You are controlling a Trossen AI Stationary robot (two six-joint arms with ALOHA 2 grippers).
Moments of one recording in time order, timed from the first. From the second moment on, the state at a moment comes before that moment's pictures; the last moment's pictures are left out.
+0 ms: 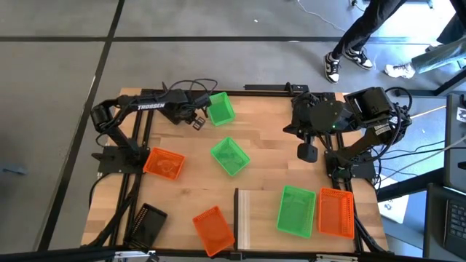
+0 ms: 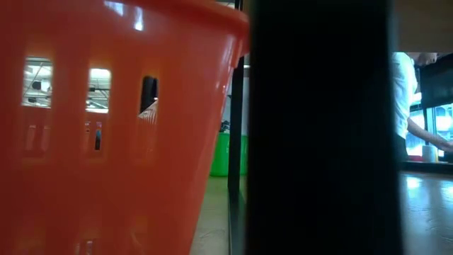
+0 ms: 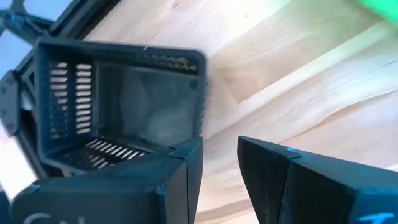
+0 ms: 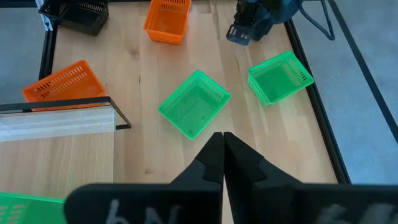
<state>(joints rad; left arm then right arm) 0.54 1.61 1.09 -0.89 -0.41 -0.45 0.24 1.56 2.26 -1.57 0.31 0.23</state>
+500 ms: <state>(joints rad) 0.63 1.63 1.06 -0.90 -0.33 -0.43 0.24 1.56 2.26 -1.57 0.31 0.23</state>
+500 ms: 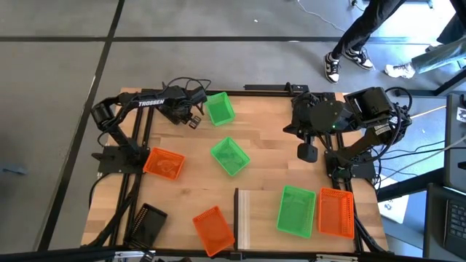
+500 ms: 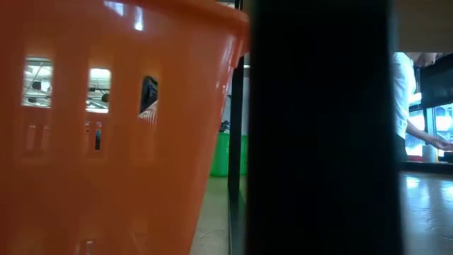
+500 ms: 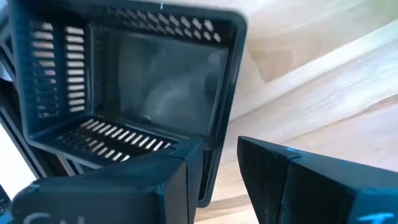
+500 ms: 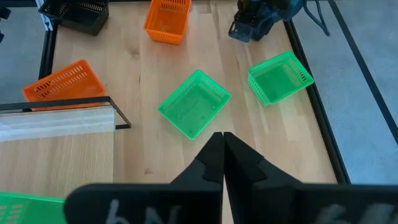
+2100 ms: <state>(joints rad) 0.04 1.31 1.39 -1.05 -0.46 -0.28 0.28 1.49 2.26 -1.50 0.36 0.22</state>
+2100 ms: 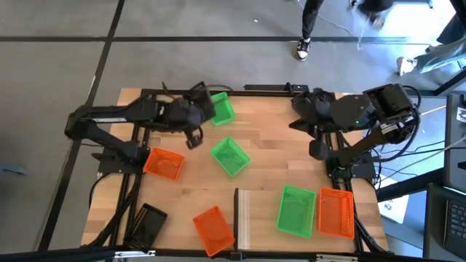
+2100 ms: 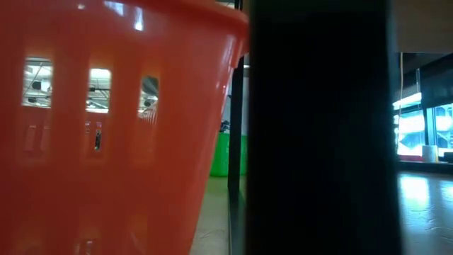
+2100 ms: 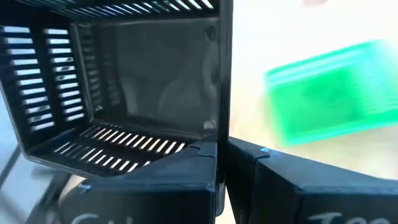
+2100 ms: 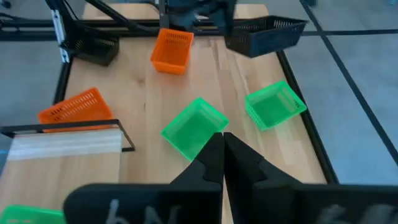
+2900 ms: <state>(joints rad) -0.48 1.76 1.97 -0.82 -0.45 -0.26 0.45 1.40 2.26 -1.55 0.43 0.27</state>
